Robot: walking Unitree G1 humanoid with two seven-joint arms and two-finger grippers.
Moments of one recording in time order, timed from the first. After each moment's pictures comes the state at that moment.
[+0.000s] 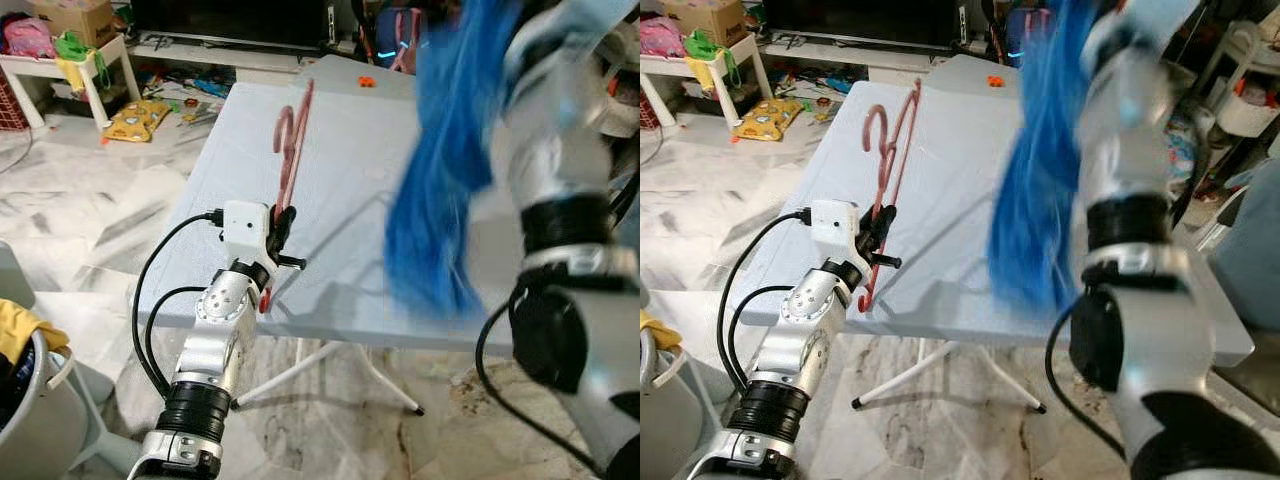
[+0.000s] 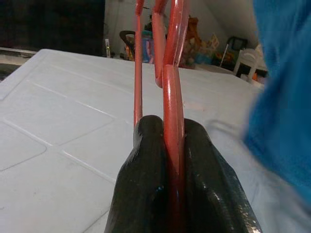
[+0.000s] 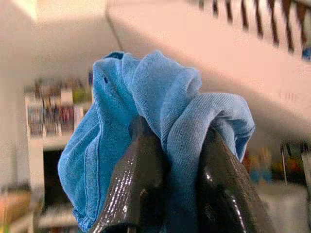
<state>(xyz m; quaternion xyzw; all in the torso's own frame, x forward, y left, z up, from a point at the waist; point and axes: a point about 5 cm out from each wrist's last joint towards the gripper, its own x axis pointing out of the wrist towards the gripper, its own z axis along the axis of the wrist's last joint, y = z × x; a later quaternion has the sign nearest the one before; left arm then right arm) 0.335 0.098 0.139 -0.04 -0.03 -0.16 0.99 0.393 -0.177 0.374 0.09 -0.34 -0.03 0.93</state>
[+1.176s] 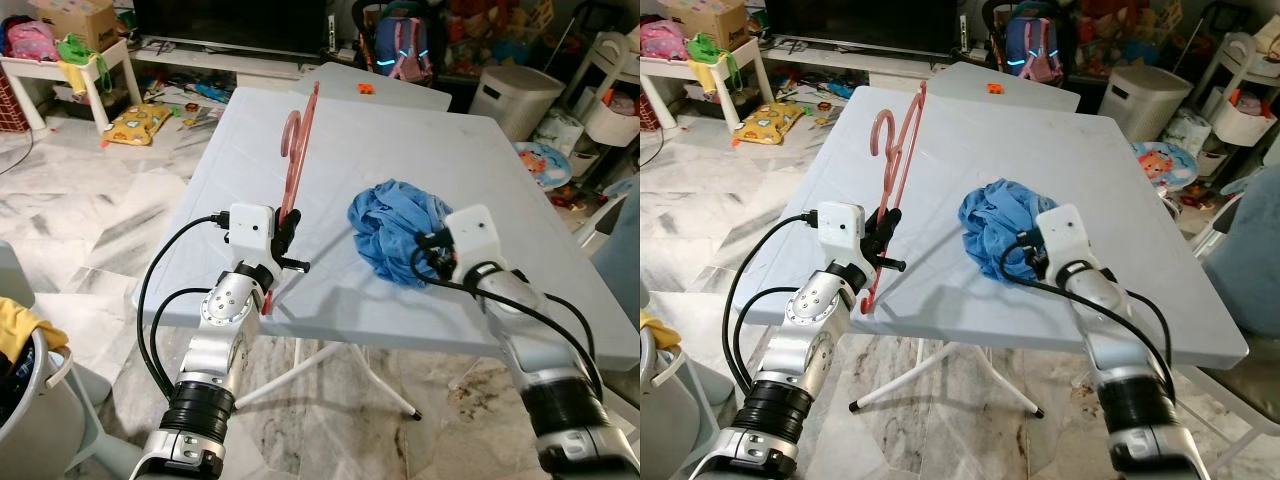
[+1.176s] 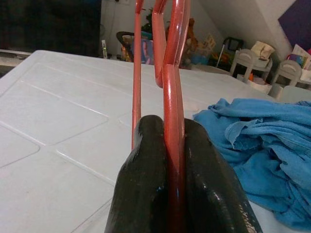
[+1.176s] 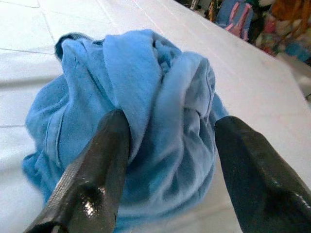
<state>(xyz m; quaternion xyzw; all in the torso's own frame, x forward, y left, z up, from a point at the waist) 0.334 0.090 0.135 -0.04 -0.03 -0.18 0.98 0.335 -0.189 0.131 -0.16 0.08 0.10 0.98</state>
